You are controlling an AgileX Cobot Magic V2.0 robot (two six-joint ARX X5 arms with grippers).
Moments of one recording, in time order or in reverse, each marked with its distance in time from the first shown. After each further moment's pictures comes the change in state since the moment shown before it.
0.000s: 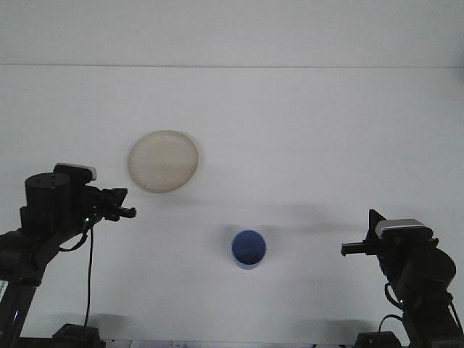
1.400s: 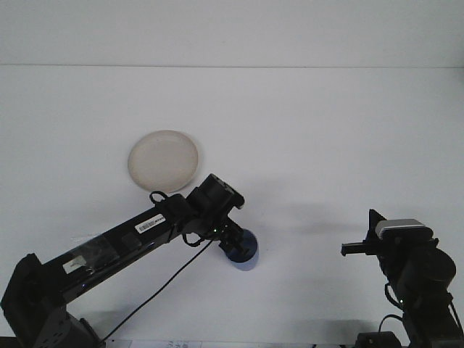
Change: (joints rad) left arm -0.672 0.677 0.167 0.121 0.046 -0.014; right arm 0.000 0.000 0.000 0.000 0.000 0.000
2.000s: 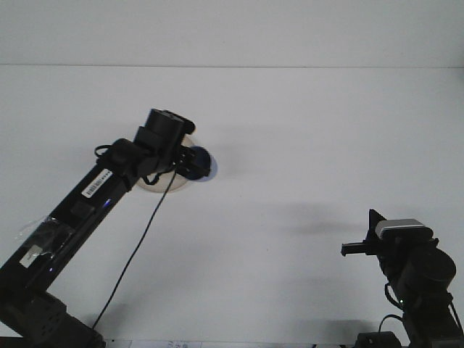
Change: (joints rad) left arm 0.349 0.000 0.381 -0.188 -0.315 0.100; right arm 0.000 0.000 0.000 0.000 0.000 0.000
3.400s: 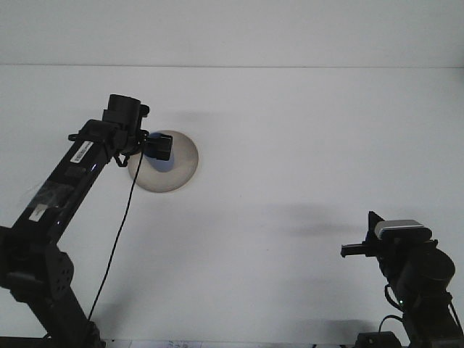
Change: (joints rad) left arm 0.260 0.160 0.017 0.049 -0.013 -0.026; right arm 0.000 0.000 0.000 -0.023 0.000 0.000
